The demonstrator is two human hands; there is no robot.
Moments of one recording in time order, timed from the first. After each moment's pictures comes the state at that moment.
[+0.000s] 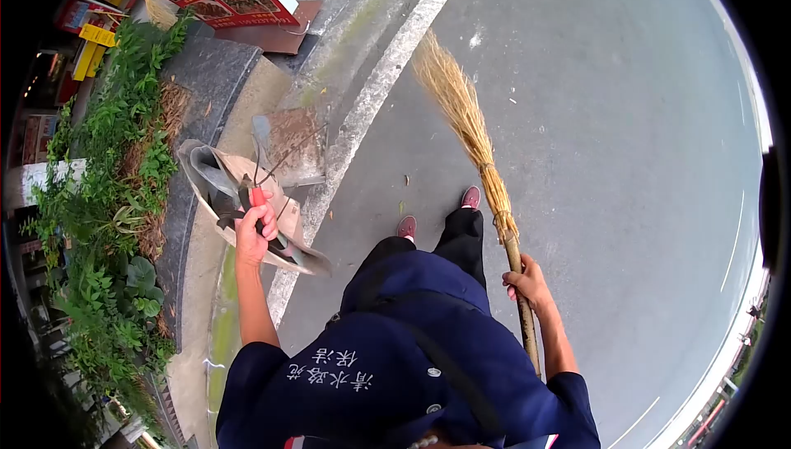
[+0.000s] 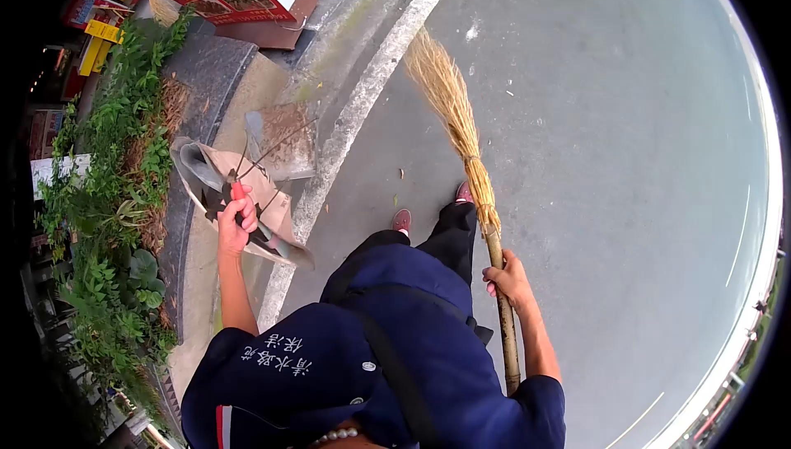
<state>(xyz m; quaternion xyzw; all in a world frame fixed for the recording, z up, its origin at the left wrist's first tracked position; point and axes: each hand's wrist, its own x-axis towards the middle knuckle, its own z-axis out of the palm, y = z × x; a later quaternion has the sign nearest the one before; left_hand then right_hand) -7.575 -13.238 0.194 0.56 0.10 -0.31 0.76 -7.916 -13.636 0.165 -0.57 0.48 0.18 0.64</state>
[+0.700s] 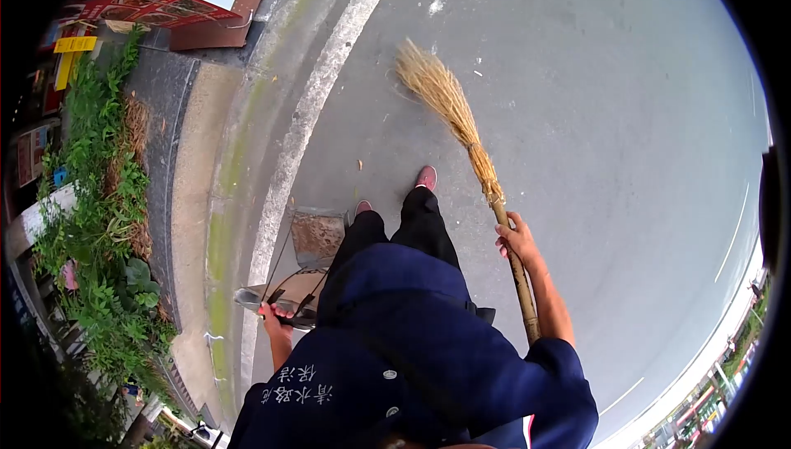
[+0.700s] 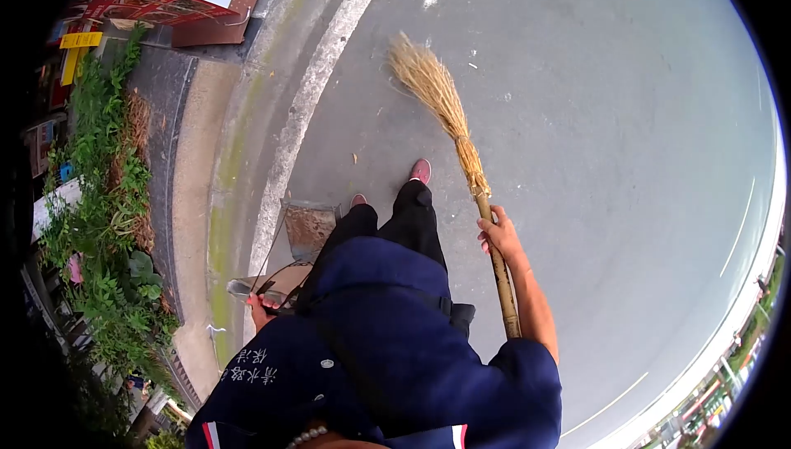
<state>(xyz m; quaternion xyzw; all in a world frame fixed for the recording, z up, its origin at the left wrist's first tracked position) -7.815 -13.288 0.094 0.51 0.49 -0.10 0.70 -7.910 -13.893 0.091 -0.53 0.50 0.24 0.64</state>
